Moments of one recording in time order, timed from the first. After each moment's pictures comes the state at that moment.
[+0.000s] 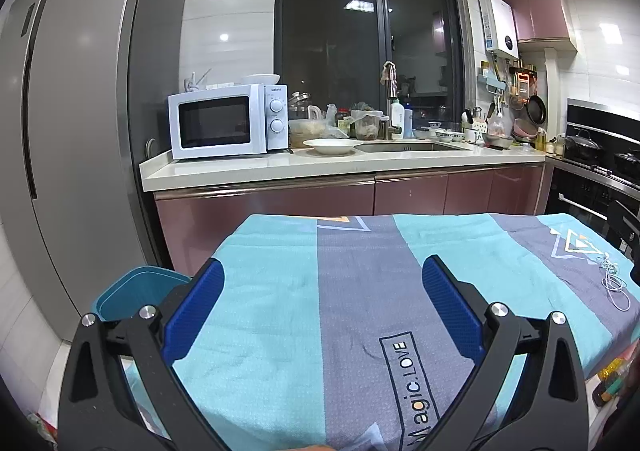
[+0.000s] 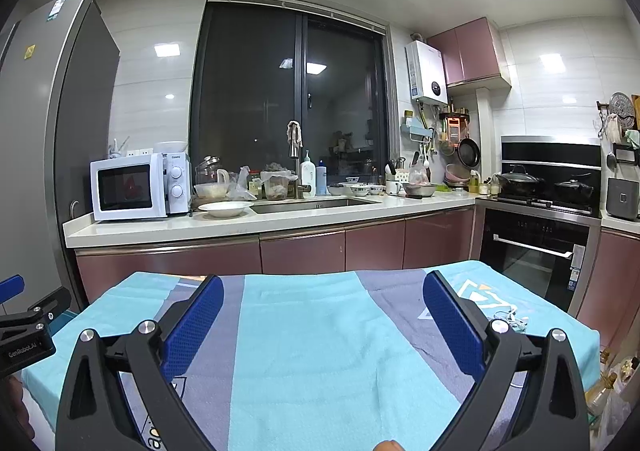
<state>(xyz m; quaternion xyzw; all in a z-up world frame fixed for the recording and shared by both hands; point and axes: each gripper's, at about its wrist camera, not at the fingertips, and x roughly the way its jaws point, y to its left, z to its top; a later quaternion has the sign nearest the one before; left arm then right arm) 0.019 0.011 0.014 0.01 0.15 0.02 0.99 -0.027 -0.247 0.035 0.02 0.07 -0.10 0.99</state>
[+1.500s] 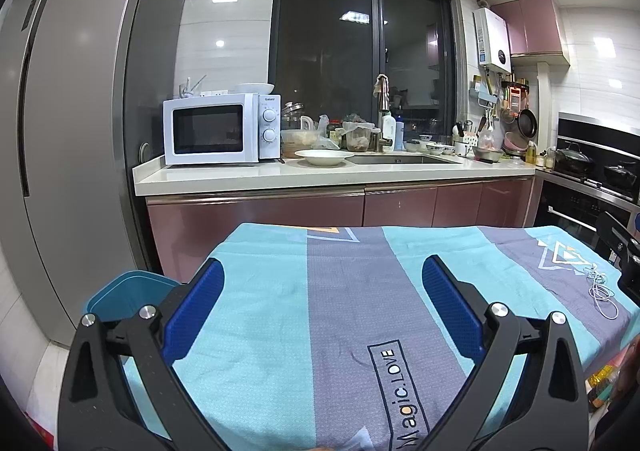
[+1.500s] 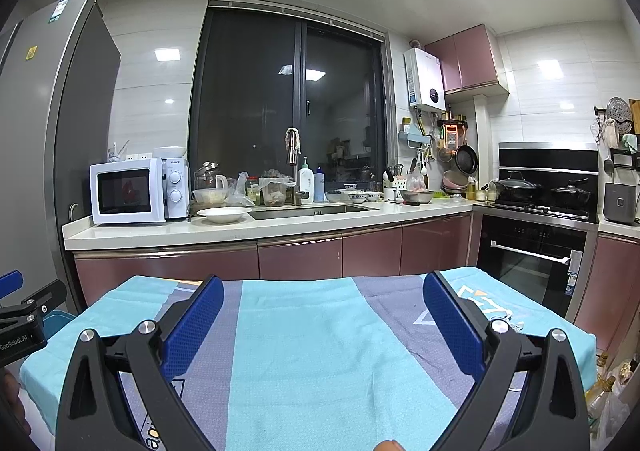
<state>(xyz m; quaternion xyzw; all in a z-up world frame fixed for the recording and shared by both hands) 0.011 0.016 0.019 0.00 0.13 -0.01 0.99 -0.032 -0.247 0.036 0.02 0.06 -0.10 0.99</state>
